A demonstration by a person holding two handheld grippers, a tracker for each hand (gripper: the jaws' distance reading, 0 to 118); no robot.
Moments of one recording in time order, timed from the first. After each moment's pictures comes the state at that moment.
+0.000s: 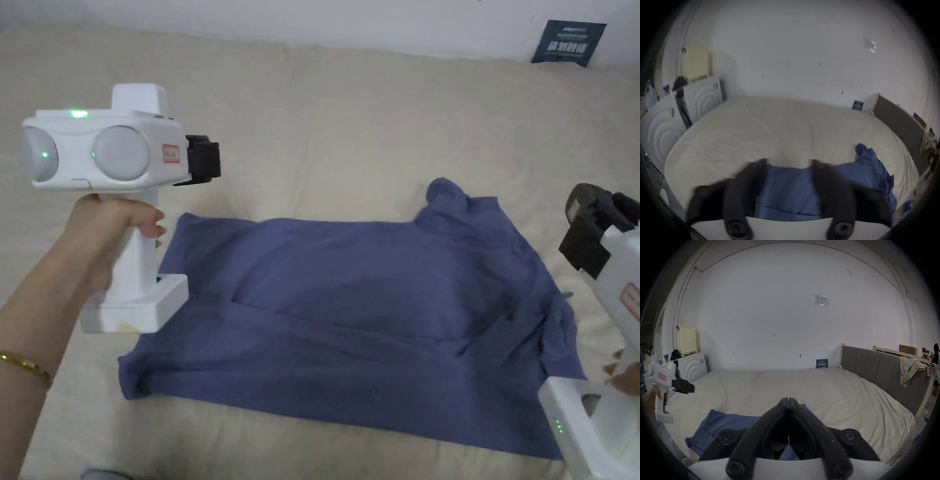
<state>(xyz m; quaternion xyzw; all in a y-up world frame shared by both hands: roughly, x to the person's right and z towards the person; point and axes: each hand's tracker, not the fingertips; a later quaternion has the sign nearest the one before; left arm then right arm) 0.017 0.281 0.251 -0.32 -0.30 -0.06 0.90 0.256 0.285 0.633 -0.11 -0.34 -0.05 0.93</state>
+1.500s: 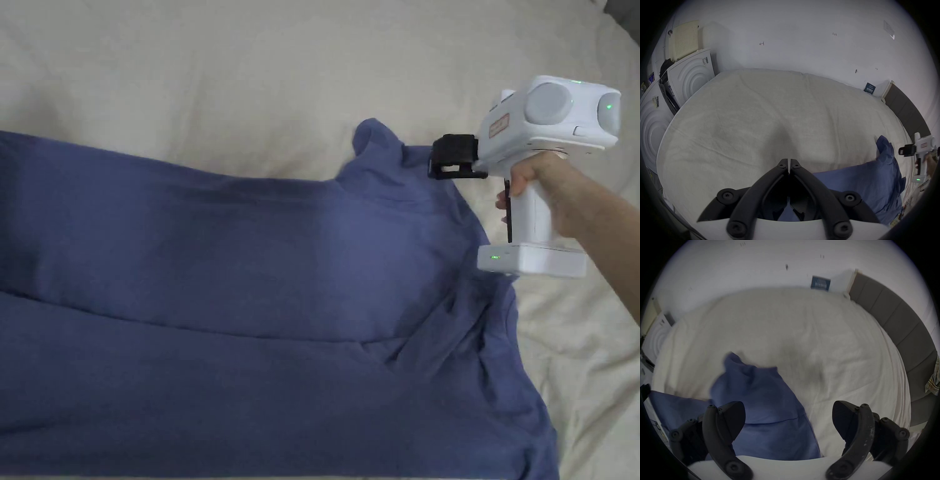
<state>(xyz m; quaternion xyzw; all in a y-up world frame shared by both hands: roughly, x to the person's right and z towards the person) 0.055 0.217 0.152 -0.40 -0.29 -0.08 0.87 0.528 0.158 0.426 -0.52 -0.36 -0.17 0.75</state>
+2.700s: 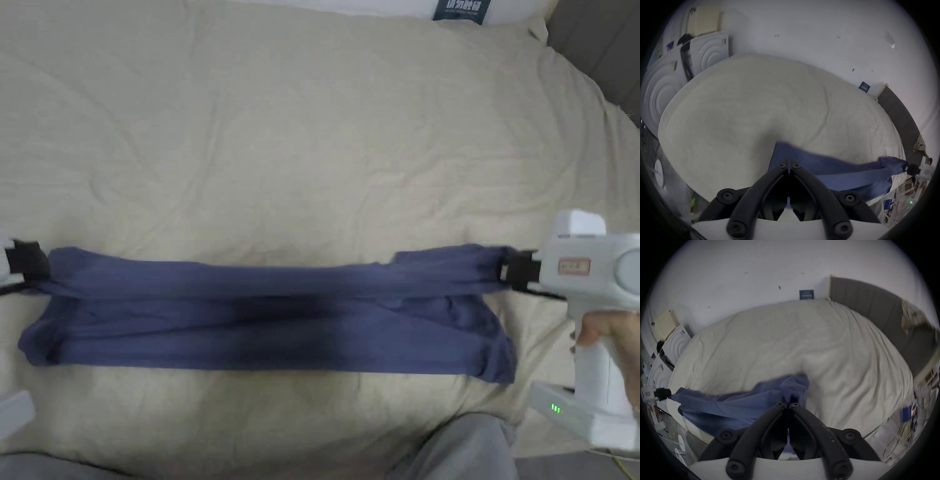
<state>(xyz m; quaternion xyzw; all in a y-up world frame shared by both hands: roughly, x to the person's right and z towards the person) -0.101 0.188 0.319 -0.46 -0.27 -0.02 0.85 0.340 0.194 0.720 -0.39 -0.34 -0.23 0.82</state>
